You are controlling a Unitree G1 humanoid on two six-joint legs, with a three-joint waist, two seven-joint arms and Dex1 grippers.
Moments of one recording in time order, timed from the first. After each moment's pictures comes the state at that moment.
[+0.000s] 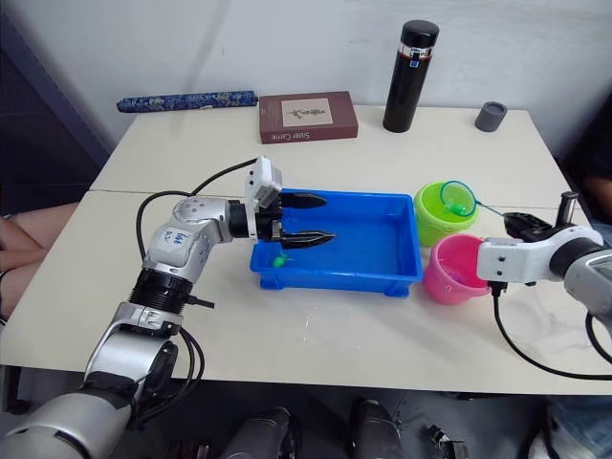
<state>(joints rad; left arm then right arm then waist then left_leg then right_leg) -0.89 0.30 -0.10 0.40 -0.27 0.35 -1.07 0.03 -1.31 -0.16 -0.25 -0.45 0.04 0.42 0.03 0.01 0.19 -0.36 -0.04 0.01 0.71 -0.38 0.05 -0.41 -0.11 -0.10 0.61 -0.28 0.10</state>
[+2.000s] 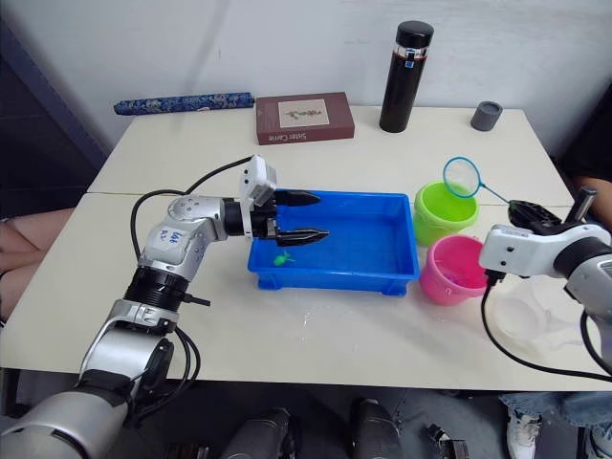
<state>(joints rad) -0.90 0.33 -0.10 0.45 -0.26 0.30 -1.08 -0.04 -1.02 -0.33 -0.28 -0.45 0.02 0.56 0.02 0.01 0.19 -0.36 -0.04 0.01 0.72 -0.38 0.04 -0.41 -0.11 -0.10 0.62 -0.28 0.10</state>
